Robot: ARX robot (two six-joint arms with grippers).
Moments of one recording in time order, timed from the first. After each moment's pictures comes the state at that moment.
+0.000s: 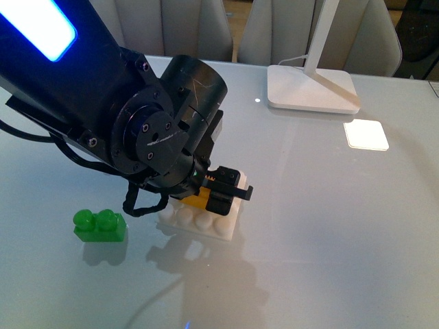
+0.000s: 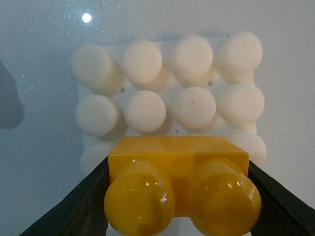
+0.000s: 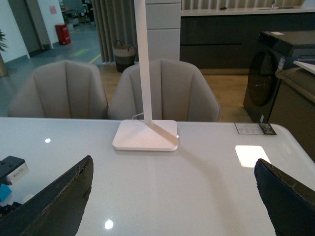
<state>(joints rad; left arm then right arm) -0.53 2.35 1.19 0.08 -0.03 -0.16 0.00 0.00 0.01 0.00 0.00 0.00</state>
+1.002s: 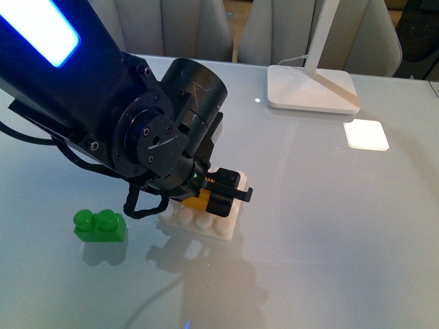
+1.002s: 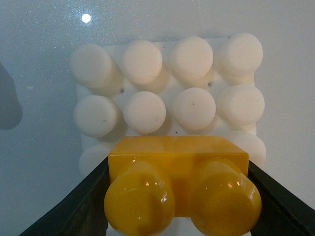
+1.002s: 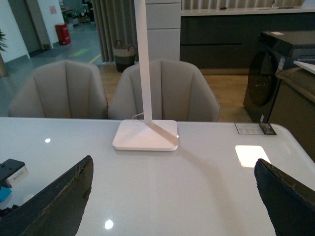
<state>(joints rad) -0.53 2.36 1.19 0.09 -0.03 -0.16 0.00 0.00 0.01 0.00 0.00 0.00</state>
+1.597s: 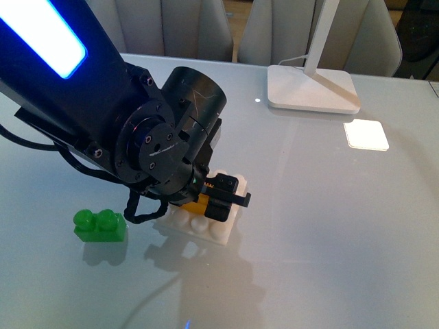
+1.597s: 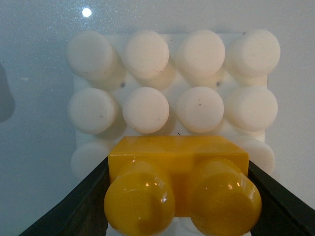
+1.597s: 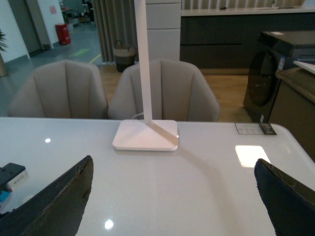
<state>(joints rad) -0.53 2.38 1.19 0.09 -0.03 -0.16 0.00 0.00 0.01 0.00 0.00 0.00</state>
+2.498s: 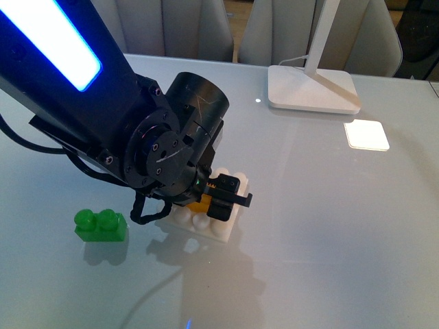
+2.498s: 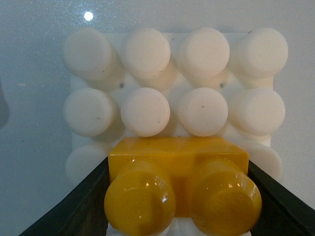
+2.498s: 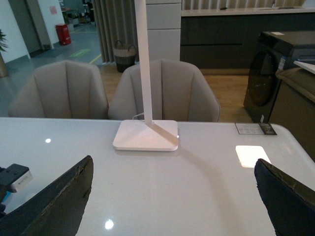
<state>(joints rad) -0.53 2.43 1.22 0.12 -0.03 -0.17 0.00 0.00 0.01 0.00 0.00 0.00</state>
